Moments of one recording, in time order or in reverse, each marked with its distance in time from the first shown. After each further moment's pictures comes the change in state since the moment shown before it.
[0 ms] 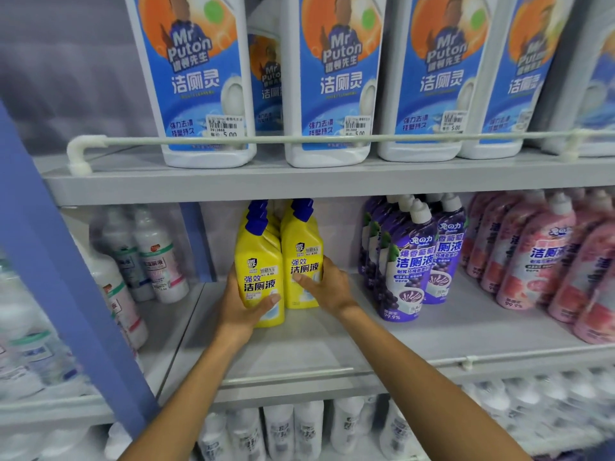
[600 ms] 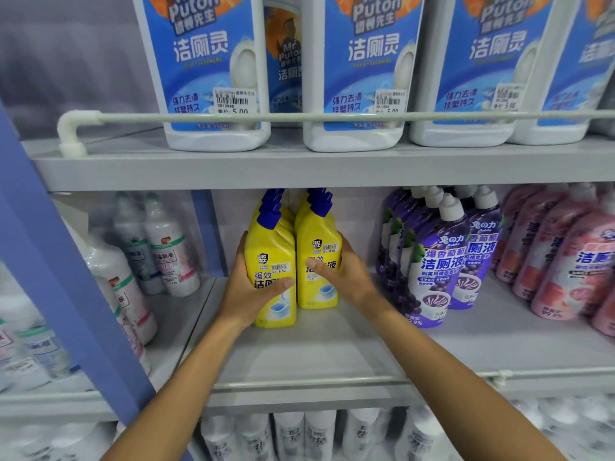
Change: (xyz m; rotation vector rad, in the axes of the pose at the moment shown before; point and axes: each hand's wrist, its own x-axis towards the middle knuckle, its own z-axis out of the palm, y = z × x) left_hand 0.019 0.026 -0.005 -0.065 -0.077 0.136; right_hand 0.026 0.003 -0.008 0.168 -0.048 -0.081
